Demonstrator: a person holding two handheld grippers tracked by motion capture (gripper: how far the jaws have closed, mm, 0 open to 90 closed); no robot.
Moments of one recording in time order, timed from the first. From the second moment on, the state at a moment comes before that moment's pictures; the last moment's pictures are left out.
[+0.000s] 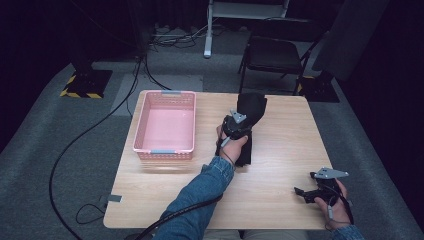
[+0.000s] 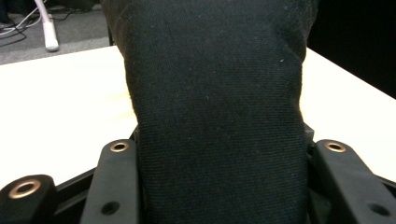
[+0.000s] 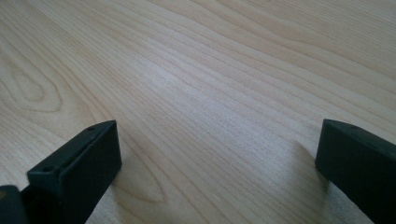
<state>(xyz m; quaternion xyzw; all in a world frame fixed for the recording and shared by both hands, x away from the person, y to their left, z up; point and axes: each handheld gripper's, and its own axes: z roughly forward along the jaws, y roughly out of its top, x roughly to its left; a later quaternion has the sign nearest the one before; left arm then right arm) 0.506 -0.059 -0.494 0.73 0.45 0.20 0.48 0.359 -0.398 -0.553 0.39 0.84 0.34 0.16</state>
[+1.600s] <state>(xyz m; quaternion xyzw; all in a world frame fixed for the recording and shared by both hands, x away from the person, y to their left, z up) 0.477 -0.019 -0.455 0.72 0.42 0.22 0.50 0.359 -0.398 -0.553 0.39 0.84 0.34 0.16</state>
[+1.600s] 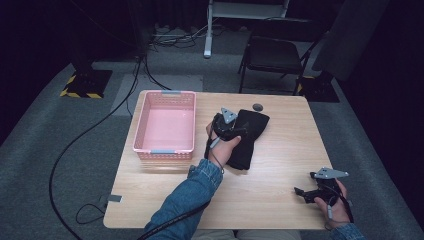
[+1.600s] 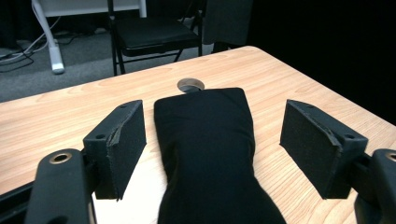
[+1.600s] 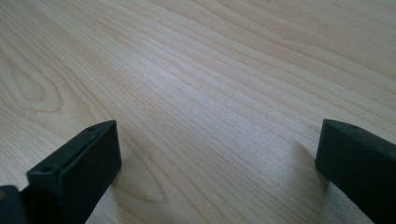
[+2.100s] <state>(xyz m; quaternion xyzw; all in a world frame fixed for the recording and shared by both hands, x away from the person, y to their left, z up) 0.464 -0.002 -0.447 0.72 0.42 0.21 0.50 0.359 -0.398 -0.553 0.39 0.84 0.34 0.16</state>
